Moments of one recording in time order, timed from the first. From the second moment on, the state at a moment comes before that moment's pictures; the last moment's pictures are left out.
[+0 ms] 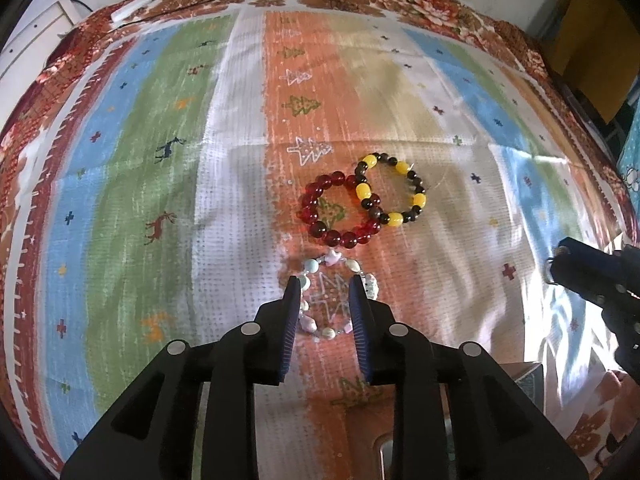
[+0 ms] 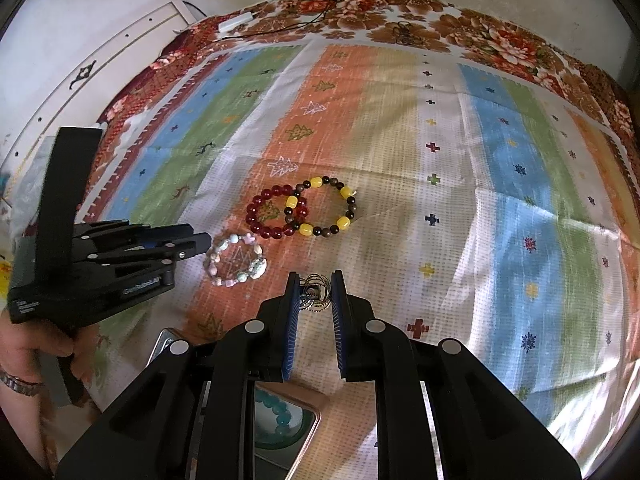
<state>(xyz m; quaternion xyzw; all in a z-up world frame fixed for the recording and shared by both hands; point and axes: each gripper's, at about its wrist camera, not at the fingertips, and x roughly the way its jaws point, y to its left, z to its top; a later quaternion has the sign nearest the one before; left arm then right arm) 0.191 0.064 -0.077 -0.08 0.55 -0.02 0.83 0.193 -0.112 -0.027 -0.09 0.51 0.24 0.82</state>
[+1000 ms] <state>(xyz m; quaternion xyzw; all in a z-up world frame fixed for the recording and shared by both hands) 0.208 0.060 -0.119 -0.04 0.60 0.00 0.80 0.193 -0.104 -0.031 -0.10 0.51 0.25 0.82</state>
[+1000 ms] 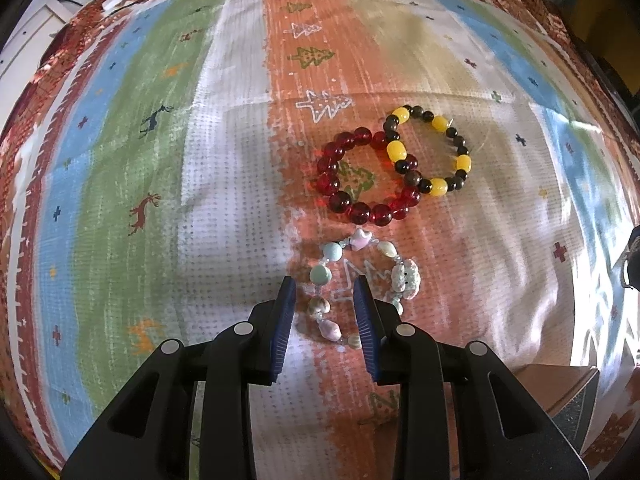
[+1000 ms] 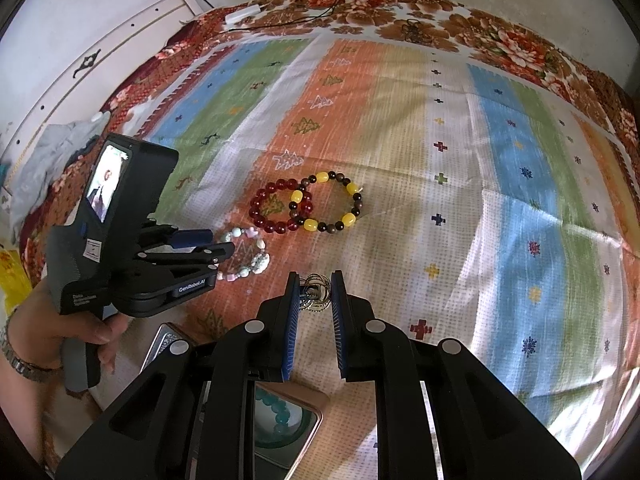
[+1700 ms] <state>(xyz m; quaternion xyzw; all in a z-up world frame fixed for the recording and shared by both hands) 0.208 0.064 -0.128 -0.03 0.60 0.01 0.80 0.193 -0.103 -0.033 -0.11 0.51 0.25 0.81</state>
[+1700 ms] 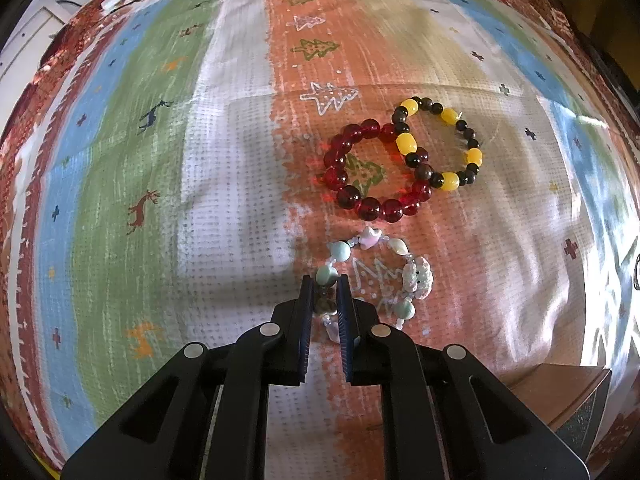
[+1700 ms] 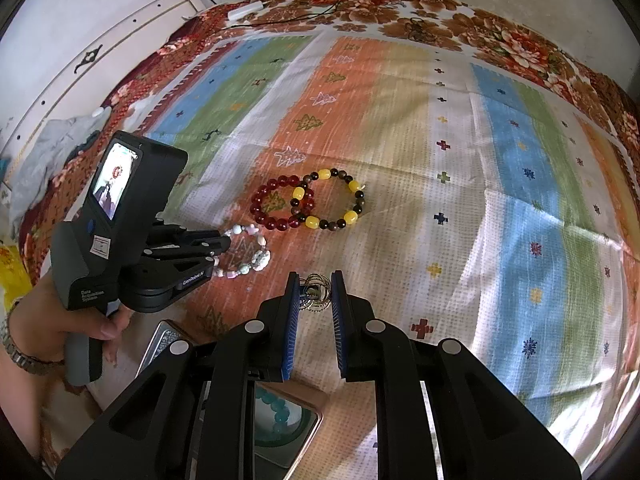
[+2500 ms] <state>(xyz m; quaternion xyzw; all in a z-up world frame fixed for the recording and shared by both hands) 0.187 0.044 -0.073 -0.05 0.55 -0.03 0.84 0.192 -0.106 -0.032 -0.11 0.51 0.25 0.82</state>
